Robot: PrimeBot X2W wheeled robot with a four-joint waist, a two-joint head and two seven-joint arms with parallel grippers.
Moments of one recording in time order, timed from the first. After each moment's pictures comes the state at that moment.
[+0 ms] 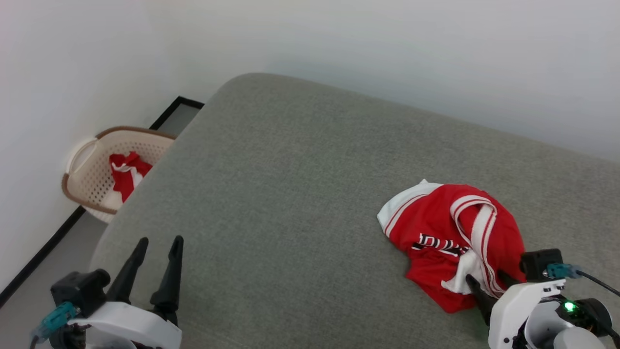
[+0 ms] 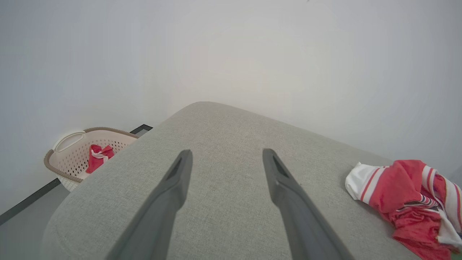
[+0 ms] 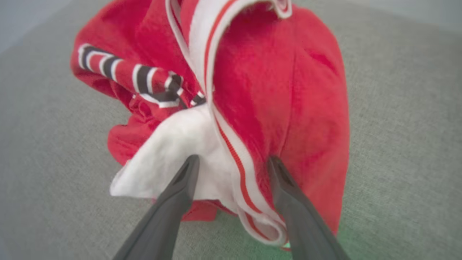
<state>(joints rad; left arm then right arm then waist) -0.07 0.47 -0.27 0.11 -0.74 0.04 -0.21 -0.21 -0.23 0.16 0.44 0.34 0.13 0.22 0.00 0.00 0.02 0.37</state>
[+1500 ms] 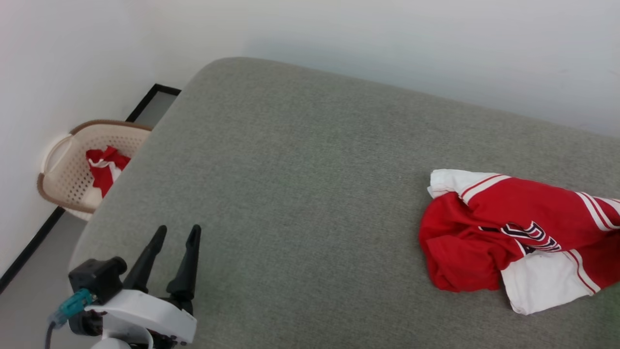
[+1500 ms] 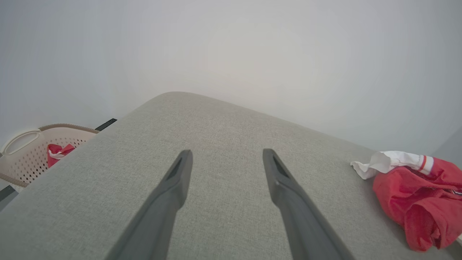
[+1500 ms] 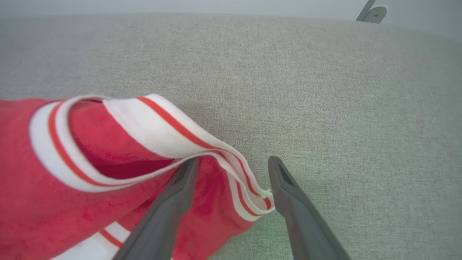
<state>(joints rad) -0.14 0.43 -0.31 0.15 -0.74 0.00 -0.23 -0.51 -0.38 -0.32 0.76 0.18 0.13 0.42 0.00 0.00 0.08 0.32</state>
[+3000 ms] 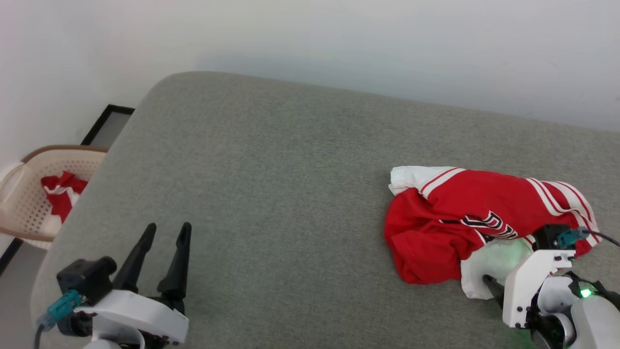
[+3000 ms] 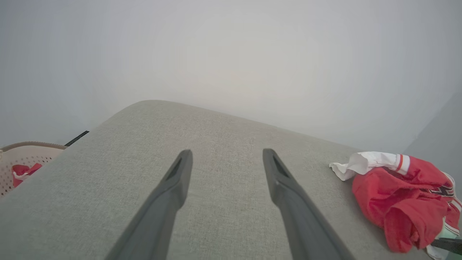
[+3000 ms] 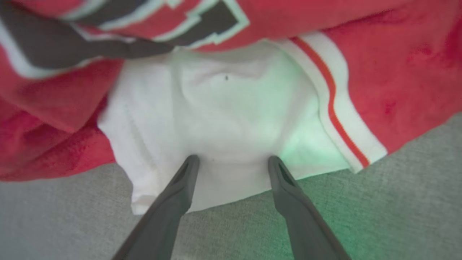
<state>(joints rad) -0.12 0.47 -0.30 0.10 -0.75 0.04 -0.22 -0.32 -0.18 0.01 0.53 0.31 0.13 0.56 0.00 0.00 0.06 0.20</state>
